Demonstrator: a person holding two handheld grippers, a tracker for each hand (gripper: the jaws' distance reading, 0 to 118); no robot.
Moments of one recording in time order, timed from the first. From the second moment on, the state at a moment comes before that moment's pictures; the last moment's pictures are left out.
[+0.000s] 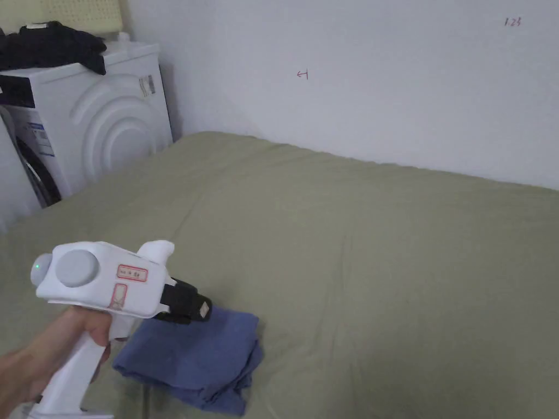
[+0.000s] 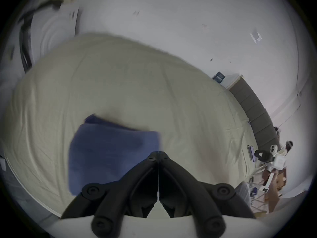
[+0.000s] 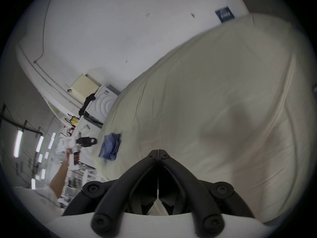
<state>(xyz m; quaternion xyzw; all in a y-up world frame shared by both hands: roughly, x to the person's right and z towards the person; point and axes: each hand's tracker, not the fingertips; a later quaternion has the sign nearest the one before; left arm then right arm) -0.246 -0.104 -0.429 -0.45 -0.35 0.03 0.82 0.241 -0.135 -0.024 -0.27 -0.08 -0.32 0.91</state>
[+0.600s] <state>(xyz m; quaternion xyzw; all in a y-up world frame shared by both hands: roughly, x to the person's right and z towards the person) -0.033 -0.044 -0.137 -0.09 -0.32 -0.04 0.94 0.159 -0.054 0.031 -0.12 -0.30 0.04 0.95</state>
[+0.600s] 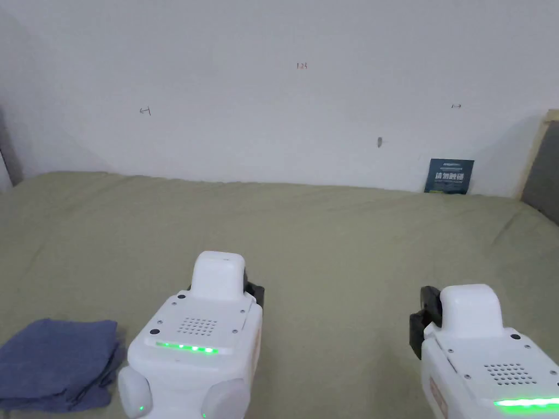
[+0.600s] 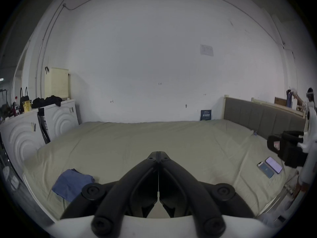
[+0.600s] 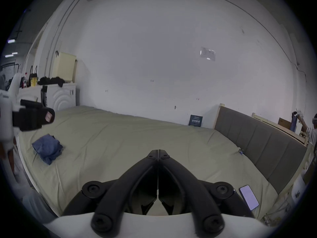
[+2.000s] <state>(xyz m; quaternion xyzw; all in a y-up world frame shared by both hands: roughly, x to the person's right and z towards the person) -0.055 -0.009 -0.121 -0.13 -0.27 -0.06 0.95 0.176 -0.034 0.047 -0.10 -0.32 0.01 0.94</state>
